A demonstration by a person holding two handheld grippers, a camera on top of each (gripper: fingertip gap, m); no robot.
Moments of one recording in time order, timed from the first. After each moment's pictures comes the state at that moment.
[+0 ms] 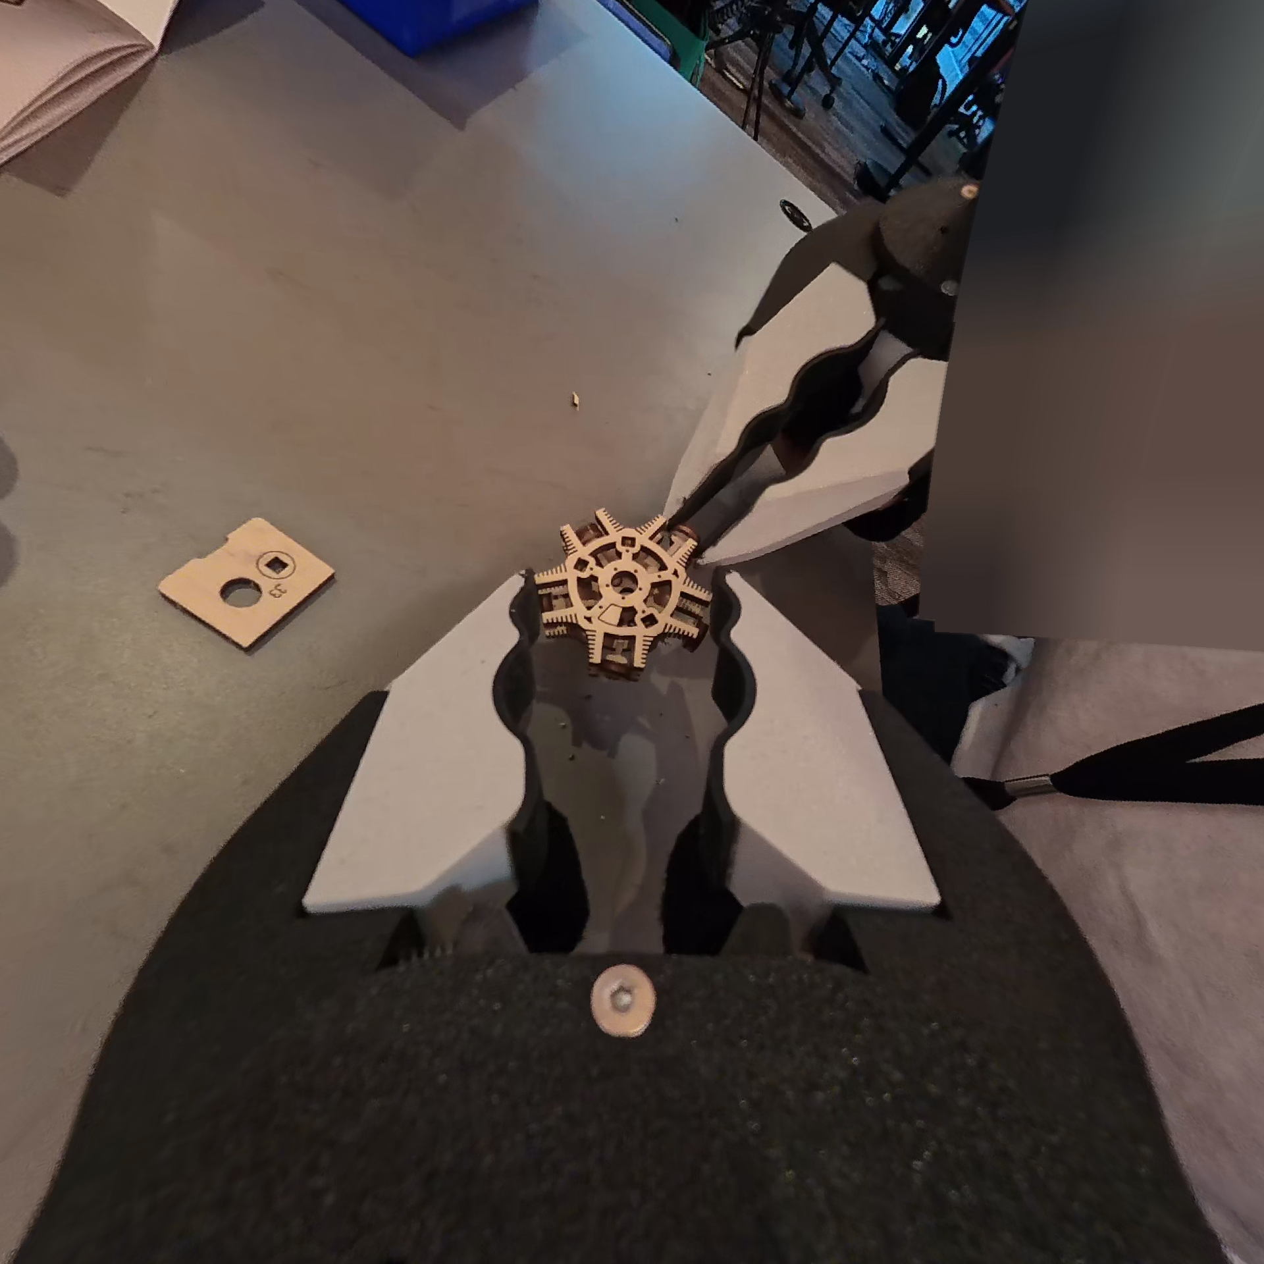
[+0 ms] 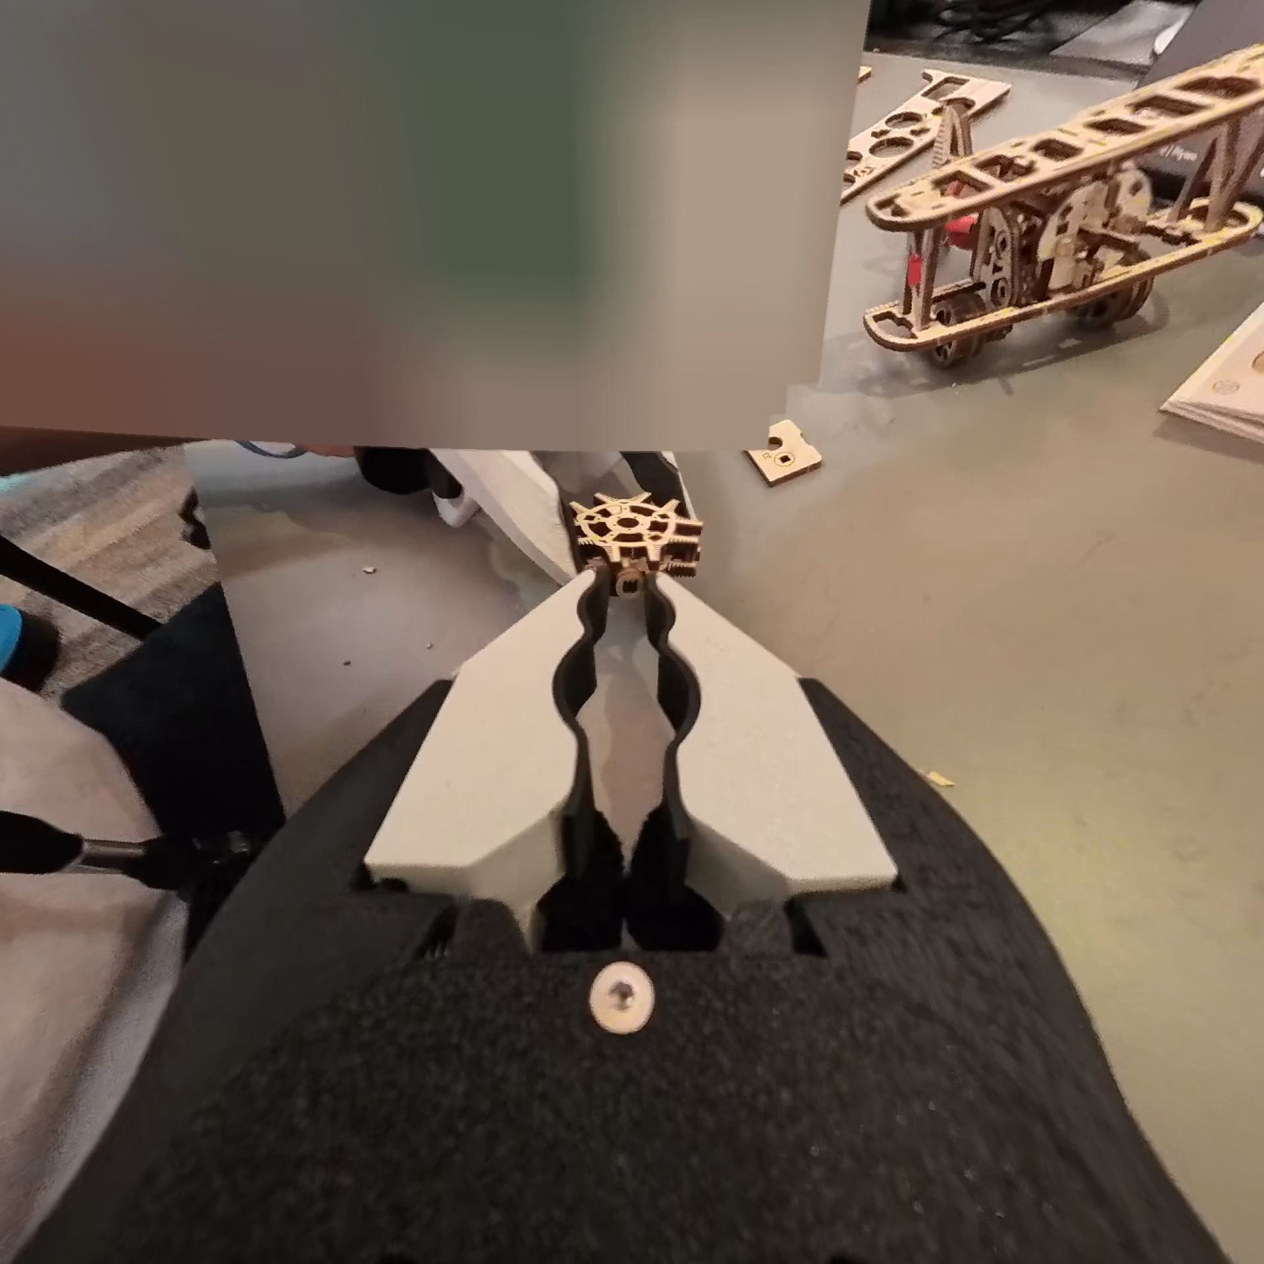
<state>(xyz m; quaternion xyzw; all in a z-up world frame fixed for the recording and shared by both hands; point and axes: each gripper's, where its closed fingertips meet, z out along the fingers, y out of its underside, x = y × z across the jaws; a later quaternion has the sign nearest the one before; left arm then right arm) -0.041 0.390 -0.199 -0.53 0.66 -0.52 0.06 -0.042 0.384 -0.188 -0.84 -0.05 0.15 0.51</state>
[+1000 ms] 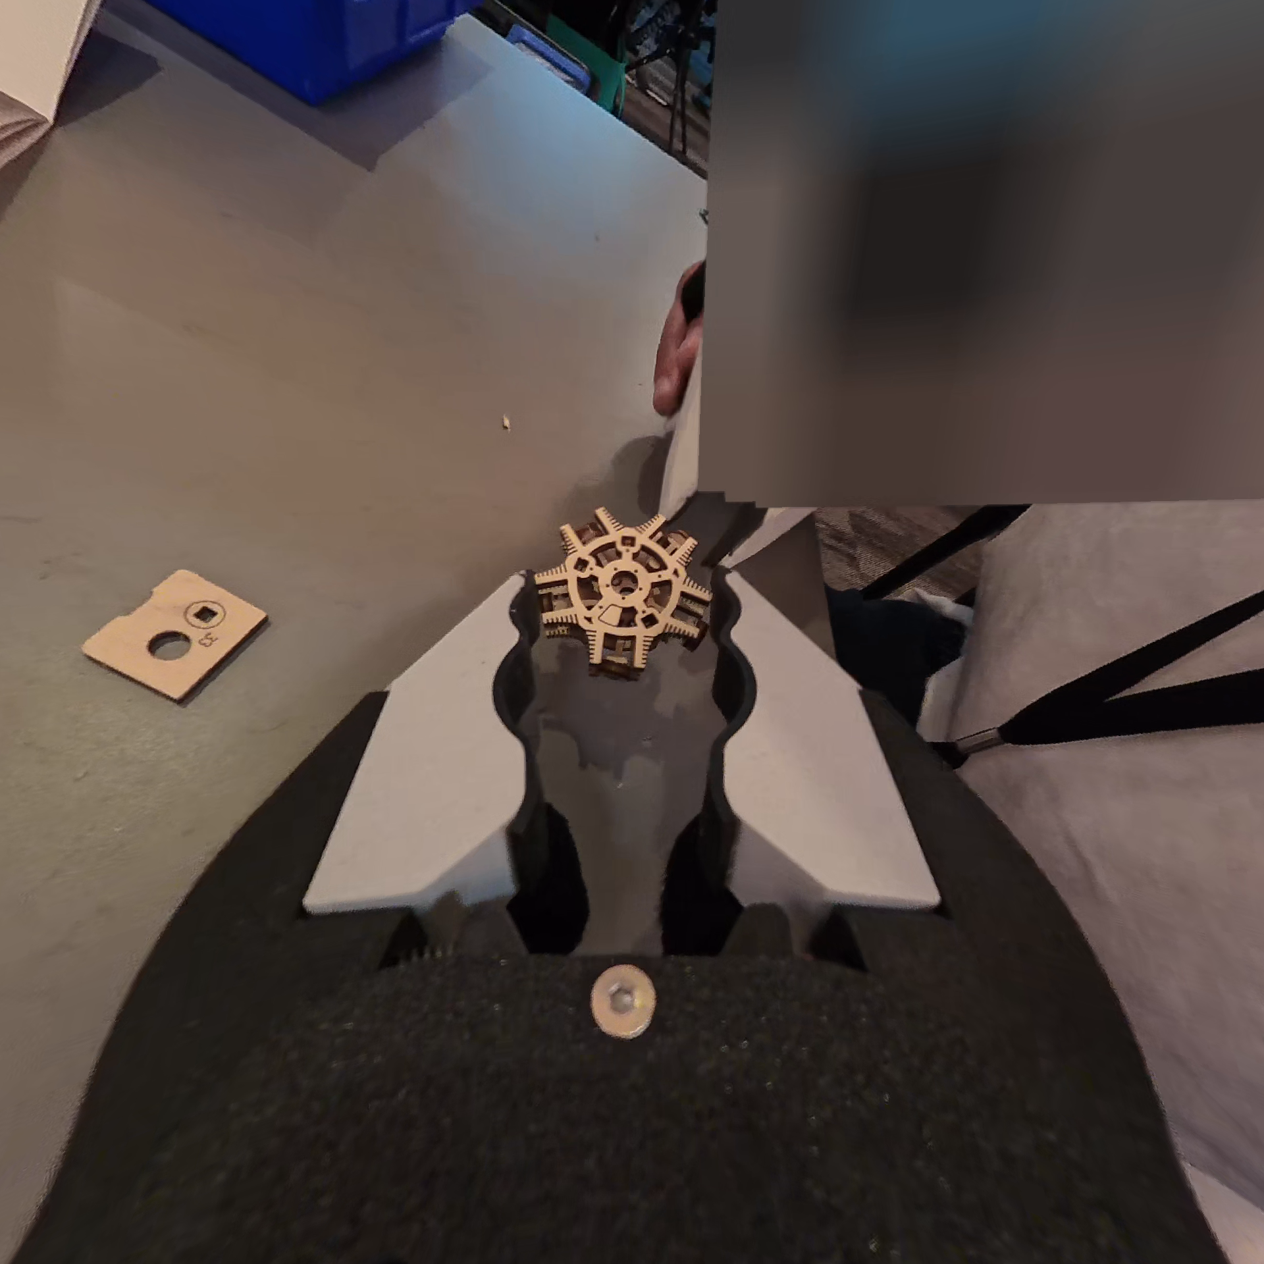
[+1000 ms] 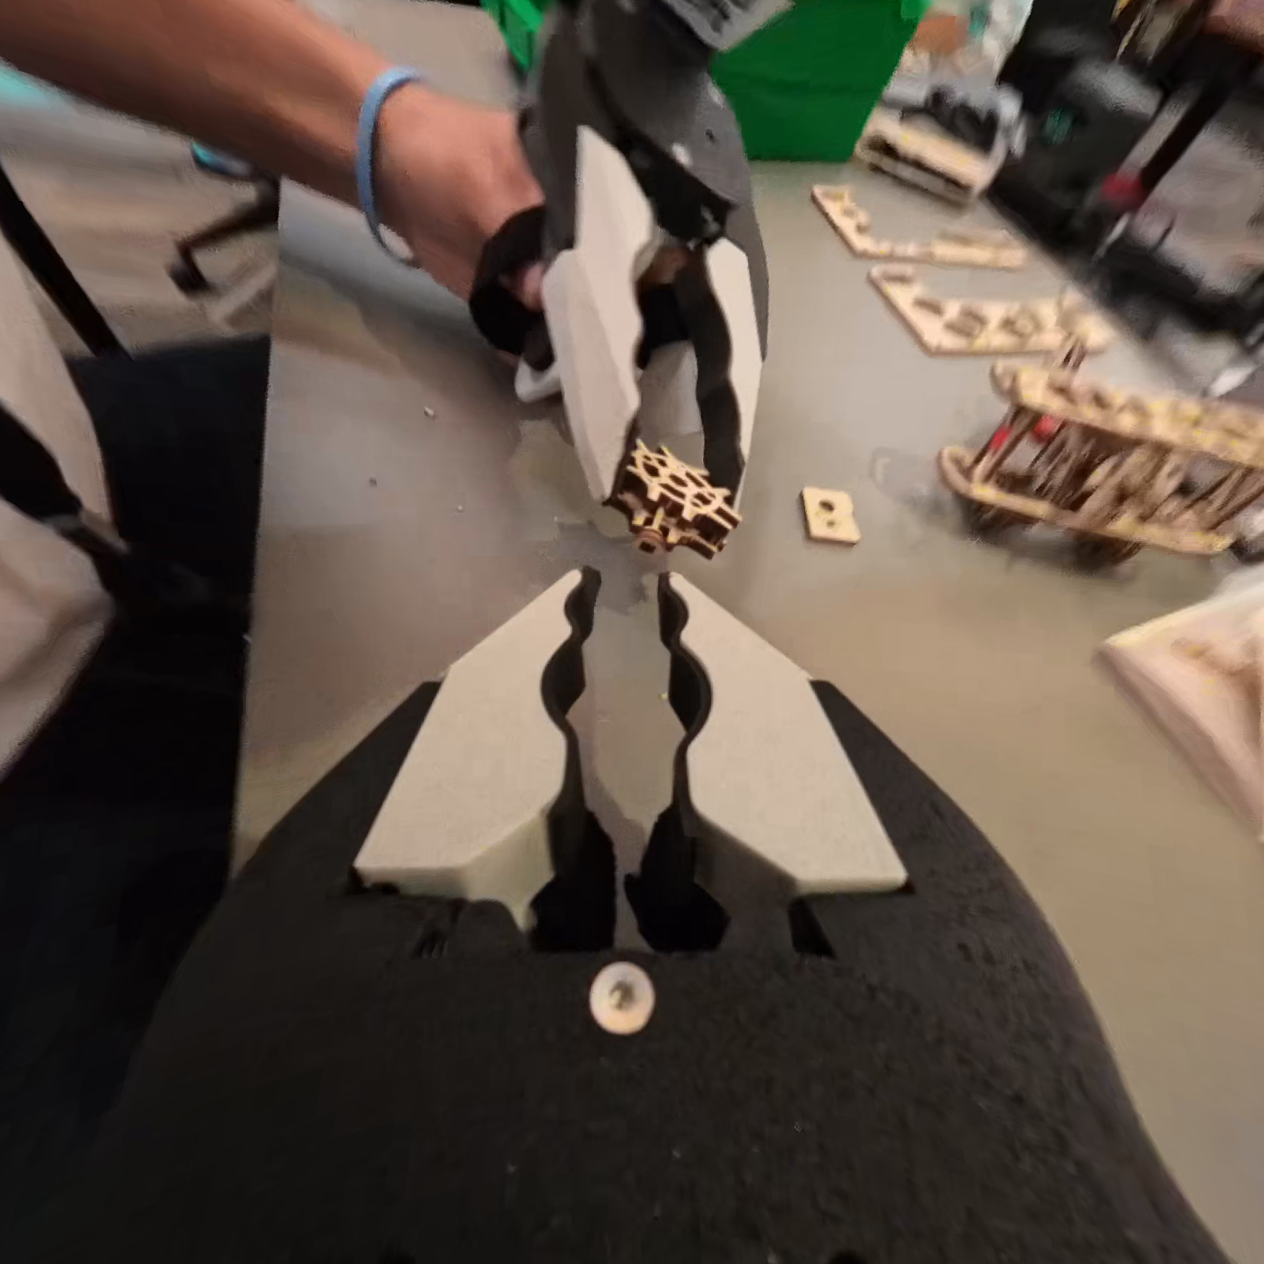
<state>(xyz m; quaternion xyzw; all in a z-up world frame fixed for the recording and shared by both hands) -0.050 0.377 -0.185 -0.49 0.68 -0.55 0.06 -0.050 0.357 -0.183 -0.79 -0.29 0.08 0.52</state>
